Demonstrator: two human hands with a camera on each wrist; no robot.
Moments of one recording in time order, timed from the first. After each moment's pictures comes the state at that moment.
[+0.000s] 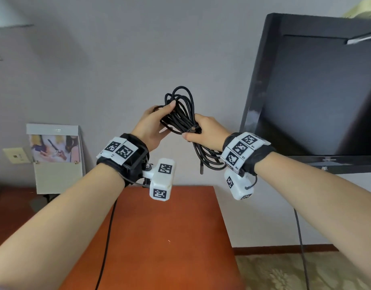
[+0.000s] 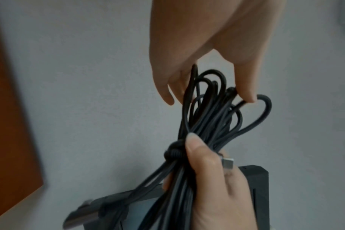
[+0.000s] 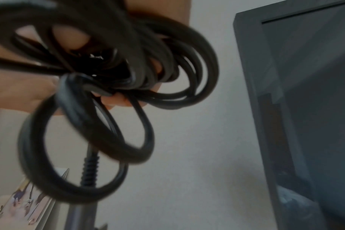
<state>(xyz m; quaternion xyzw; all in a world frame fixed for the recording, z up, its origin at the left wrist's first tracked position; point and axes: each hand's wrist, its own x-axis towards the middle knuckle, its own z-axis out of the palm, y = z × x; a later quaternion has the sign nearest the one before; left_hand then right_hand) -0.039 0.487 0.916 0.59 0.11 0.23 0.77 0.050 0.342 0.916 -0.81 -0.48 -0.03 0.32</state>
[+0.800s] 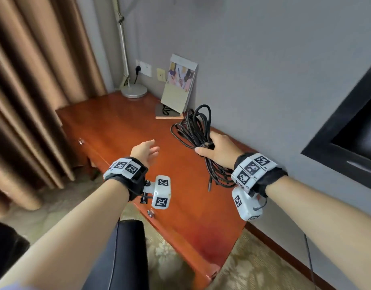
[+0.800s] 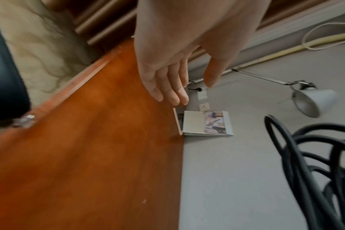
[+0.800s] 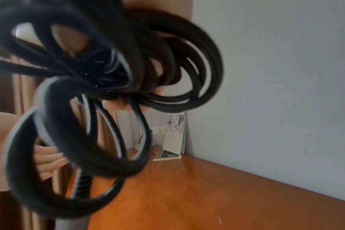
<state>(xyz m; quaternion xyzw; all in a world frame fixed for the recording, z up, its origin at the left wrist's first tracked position) -0.280 0.307 0.761 0.28 0.57 0.42 0.65 -0.081 0.233 0.811 -0.66 -0.69 0.21 0.23</state>
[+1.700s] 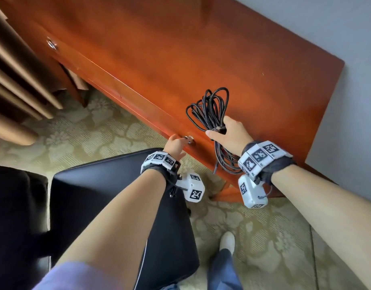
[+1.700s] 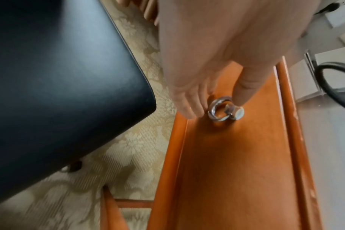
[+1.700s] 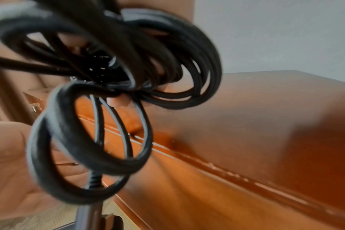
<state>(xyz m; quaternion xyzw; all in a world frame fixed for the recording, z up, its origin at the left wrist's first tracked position) -0.355 0.295 0.463 0.39 0.59 0.13 0.70 -0.202 0.235 0.561 -0.78 -0.53 0.30 0.16</state>
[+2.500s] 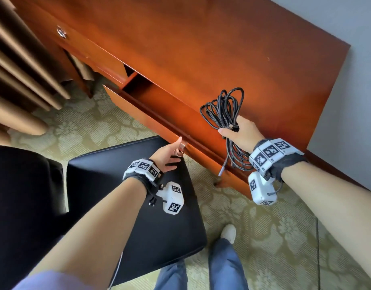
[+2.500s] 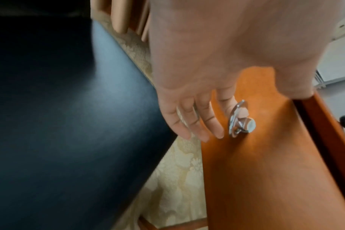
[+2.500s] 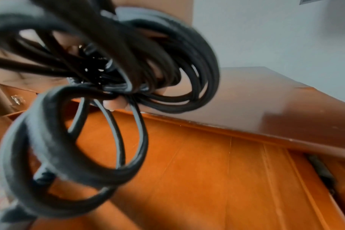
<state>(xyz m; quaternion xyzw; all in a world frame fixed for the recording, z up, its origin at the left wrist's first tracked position) -0.431 0.247 0.483 0.32 0.58 0.05 0.75 -0.213 0.194 0.555 -0.80 -0.48 0.32 0.16</state>
